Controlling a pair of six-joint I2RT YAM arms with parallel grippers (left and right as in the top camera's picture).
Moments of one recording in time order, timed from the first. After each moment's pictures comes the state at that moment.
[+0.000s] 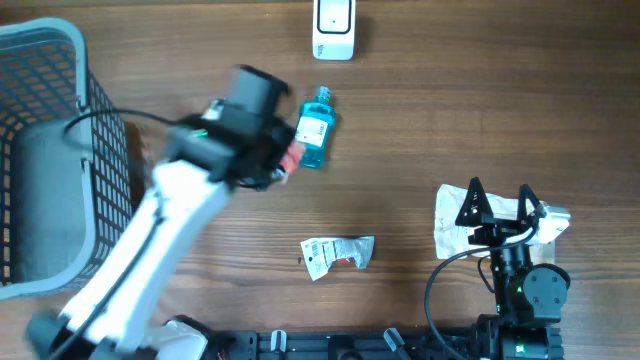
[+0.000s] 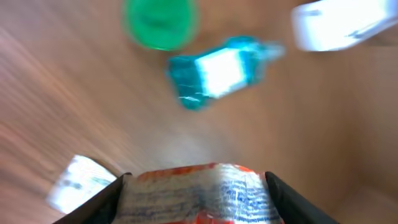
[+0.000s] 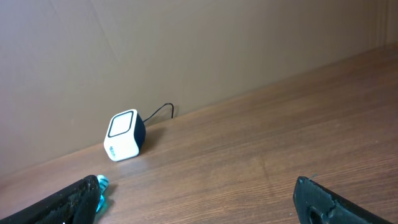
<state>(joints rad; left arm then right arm) -0.49 1.48 1.41 -1.10 -0.10 -1.44 -0.07 0.02 0.01 0.00 -0.06 0.35</state>
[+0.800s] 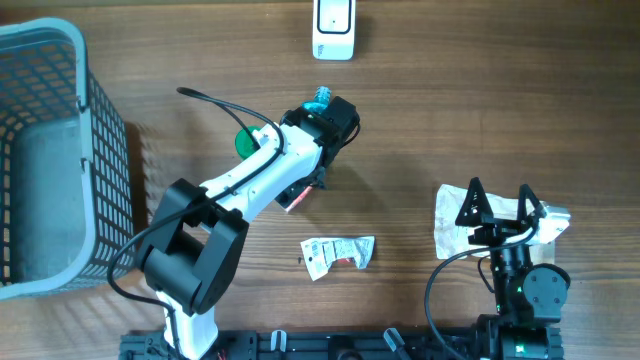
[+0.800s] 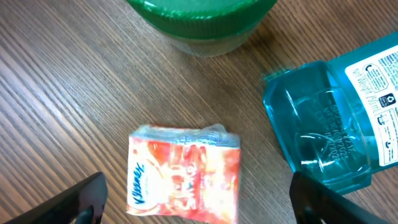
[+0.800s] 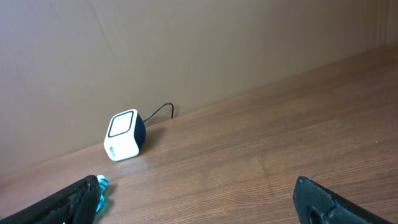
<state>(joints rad) -0.63 1.95 1.41 -1.05 -0.31 -1.47 -0.07 0.02 0.01 0.00 -0.05 0.35</state>
